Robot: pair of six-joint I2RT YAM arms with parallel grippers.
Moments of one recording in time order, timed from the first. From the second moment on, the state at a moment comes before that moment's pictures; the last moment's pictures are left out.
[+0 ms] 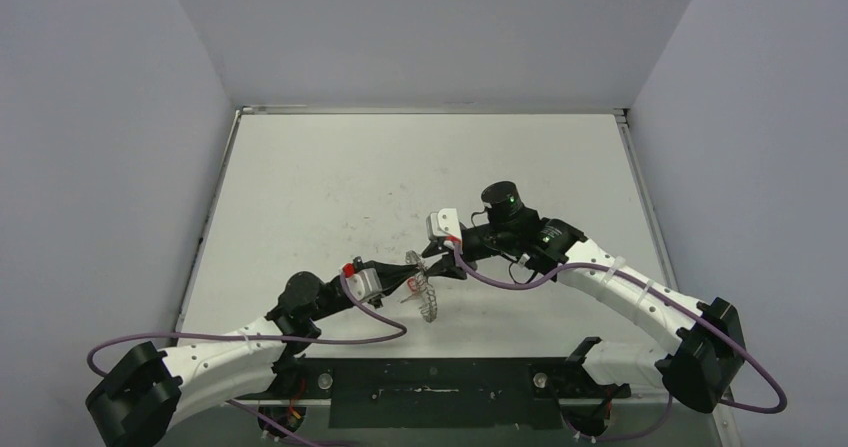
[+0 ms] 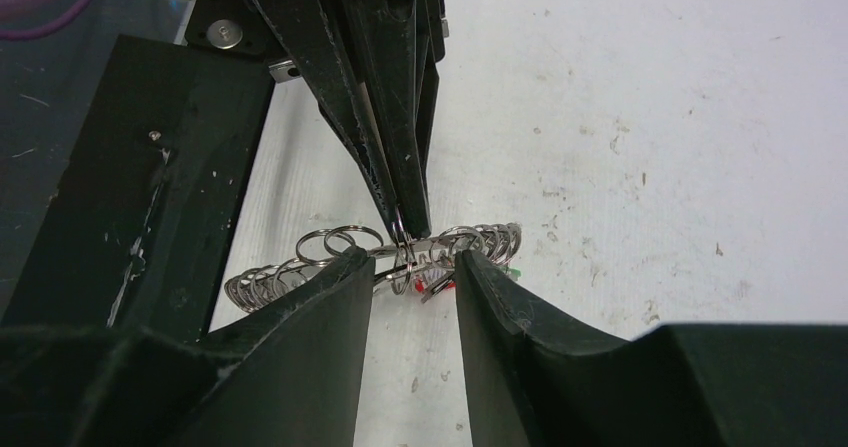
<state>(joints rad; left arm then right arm) -0.86 0.87 0.16 0.89 0.37 0.15 0.76 1.22 0.96 -0.33 -0.80 -0.59</state>
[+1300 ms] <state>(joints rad) -0.86 0.71 0.19 0.67 0.34 0.20 0.86 1.39 1.28 -0.72 -0.62 -0.65</state>
